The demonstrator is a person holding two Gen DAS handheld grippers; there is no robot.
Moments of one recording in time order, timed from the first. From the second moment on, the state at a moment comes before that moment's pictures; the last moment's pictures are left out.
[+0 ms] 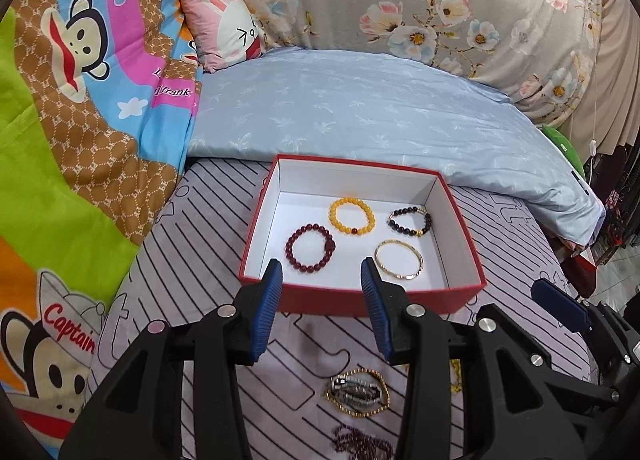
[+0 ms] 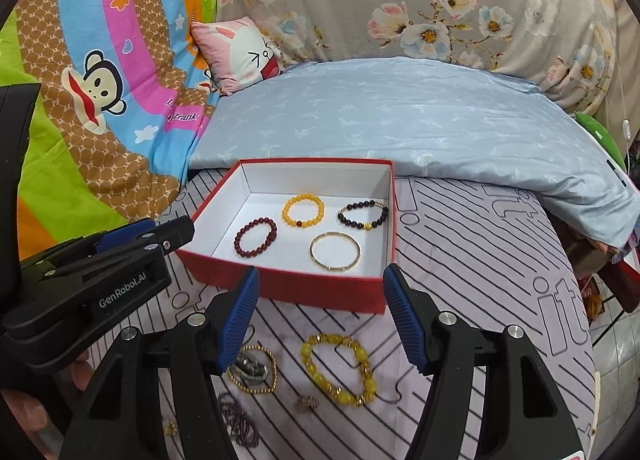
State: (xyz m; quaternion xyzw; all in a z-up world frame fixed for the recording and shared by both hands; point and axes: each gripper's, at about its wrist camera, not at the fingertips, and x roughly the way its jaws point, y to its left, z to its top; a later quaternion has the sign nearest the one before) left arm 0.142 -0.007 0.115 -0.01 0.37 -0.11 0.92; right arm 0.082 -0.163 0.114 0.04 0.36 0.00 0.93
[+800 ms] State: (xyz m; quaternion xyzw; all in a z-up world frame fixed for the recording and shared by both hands) left arm 0.038 0.054 0.037 -0.01 0.44 -0.06 0.89; right arm -0.016 -0.151 0.049 0.04 0.43 0.01 0.90
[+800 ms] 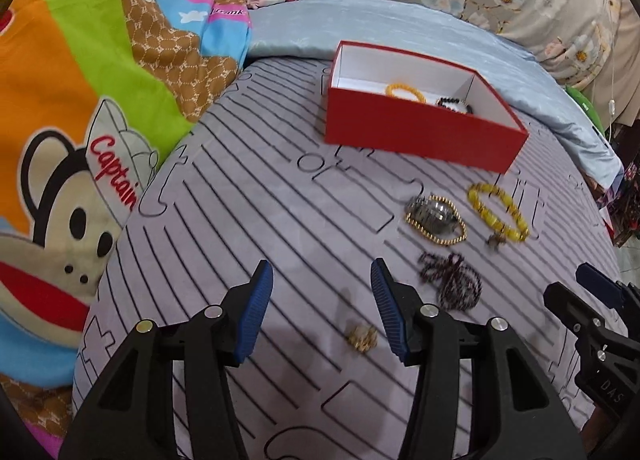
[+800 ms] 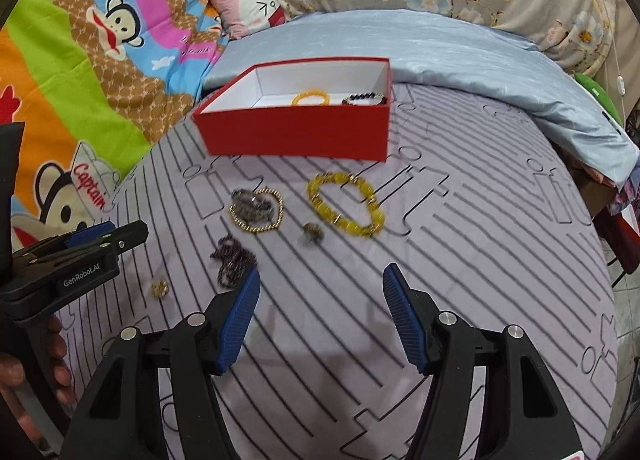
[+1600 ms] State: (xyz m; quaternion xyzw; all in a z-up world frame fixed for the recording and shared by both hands) left arm 0.028 0.068 0.013 -0.03 0.47 -0.07 0.88; right arm 0.029 -0.092 0.007 0.00 0.47 0.05 0.88
